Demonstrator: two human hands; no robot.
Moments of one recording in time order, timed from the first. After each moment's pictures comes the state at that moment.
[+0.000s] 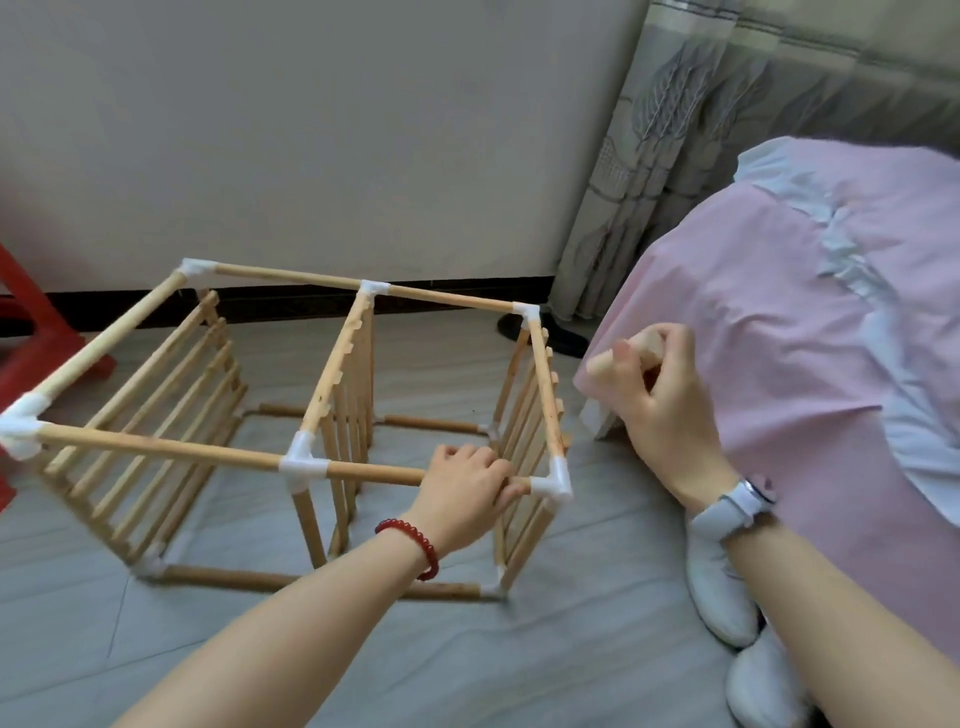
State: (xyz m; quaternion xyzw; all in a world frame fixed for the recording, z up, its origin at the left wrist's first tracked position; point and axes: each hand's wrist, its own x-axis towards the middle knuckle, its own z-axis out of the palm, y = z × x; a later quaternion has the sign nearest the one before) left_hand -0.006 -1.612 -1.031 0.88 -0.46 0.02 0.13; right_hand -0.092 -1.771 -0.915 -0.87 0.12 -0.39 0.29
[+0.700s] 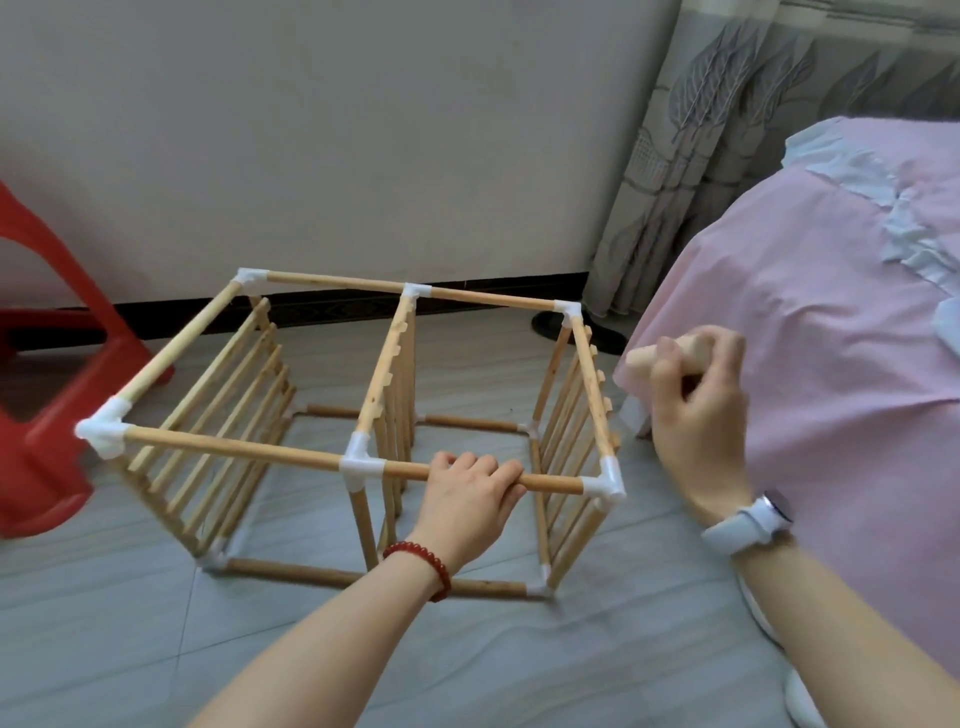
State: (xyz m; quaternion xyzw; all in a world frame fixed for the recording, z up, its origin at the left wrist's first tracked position) left_hand -0.005 -1.564 -1.043 0.90 -0.41 0.10 0.11; right_hand -0.084 -1.737 -0.924 -0.82 0.13 -0.47 0.29
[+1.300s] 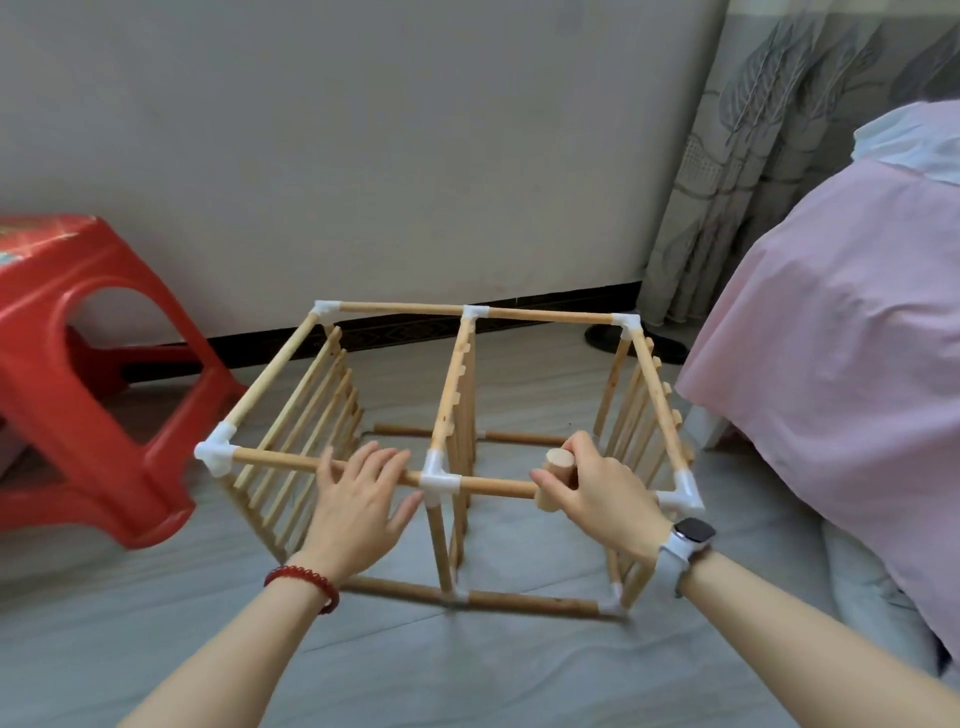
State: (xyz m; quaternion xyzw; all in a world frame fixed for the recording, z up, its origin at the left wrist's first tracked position) left_hand 0.047 -1.411 -1.028 0.96 -0.27 0.09 0.08; right_hand -0.050 -1.663 -0.990 -0.96 0.09 -0.06 0.27
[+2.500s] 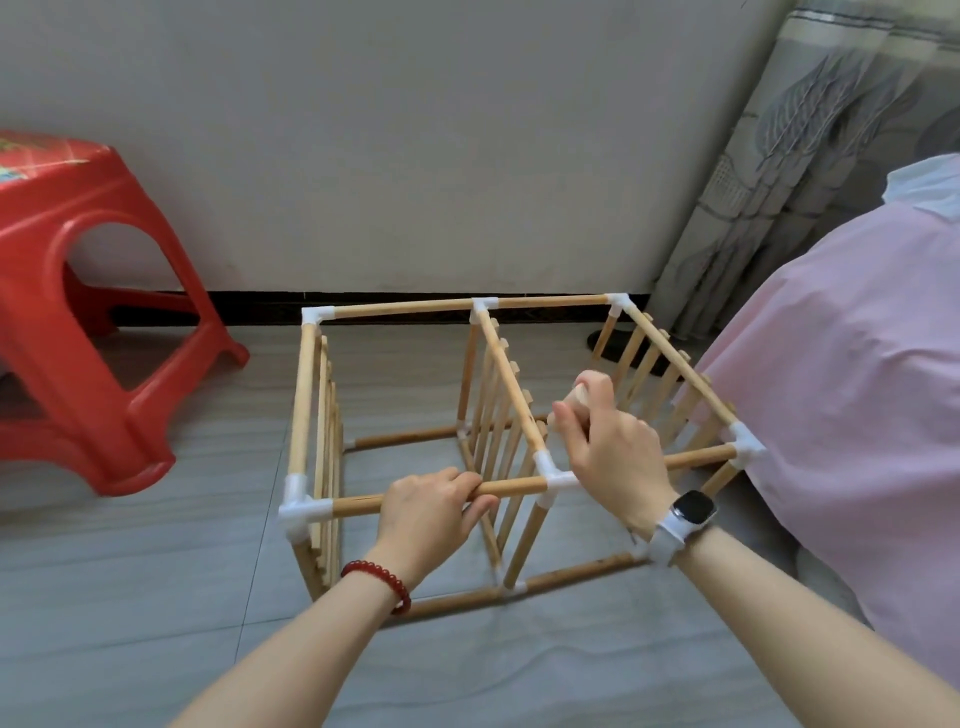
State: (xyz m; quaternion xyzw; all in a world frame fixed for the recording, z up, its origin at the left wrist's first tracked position) left_hand 0.013 -1.463 -1.032 0.92 -0.34 0.15 0.15; right_hand -0.025 -1.652 -0.958 -0.95 -0.02 -0.27 0.17
